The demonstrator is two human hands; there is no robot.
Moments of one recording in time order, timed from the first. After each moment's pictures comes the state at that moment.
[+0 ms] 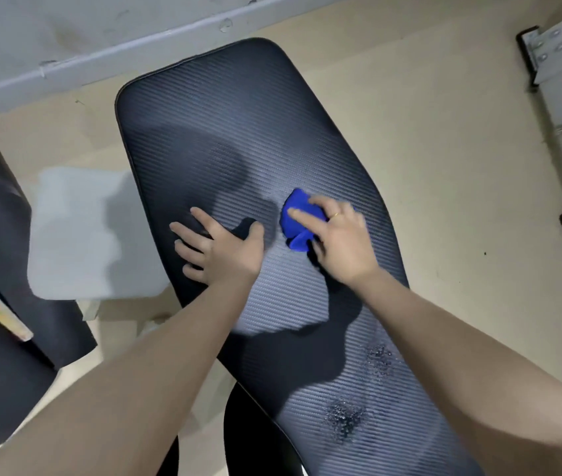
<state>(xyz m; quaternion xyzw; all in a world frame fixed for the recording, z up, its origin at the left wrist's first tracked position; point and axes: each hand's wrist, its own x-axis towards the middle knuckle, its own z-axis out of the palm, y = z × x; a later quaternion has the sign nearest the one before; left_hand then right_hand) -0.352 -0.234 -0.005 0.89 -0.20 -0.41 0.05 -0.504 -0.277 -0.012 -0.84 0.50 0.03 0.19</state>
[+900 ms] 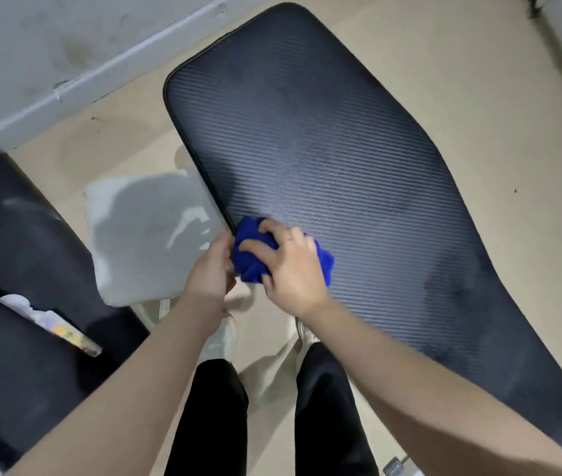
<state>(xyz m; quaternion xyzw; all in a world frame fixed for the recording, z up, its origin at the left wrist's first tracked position) -0.212 -0.152 -0.013 0.69 -0.07 -0.68 0.23 -0.341 -0.154 -0.024 -0.80 0.56 -0.03 0.22</state>
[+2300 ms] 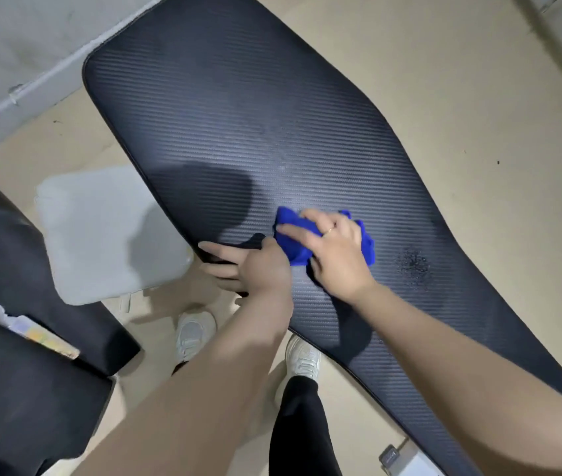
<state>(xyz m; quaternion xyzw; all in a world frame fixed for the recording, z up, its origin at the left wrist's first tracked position) -0.379 -0.146 0.005 0.87 -0.04 -0.45 0.20 -0.481 -0.132 -0.034 -0.77 0.60 -0.04 0.21</state>
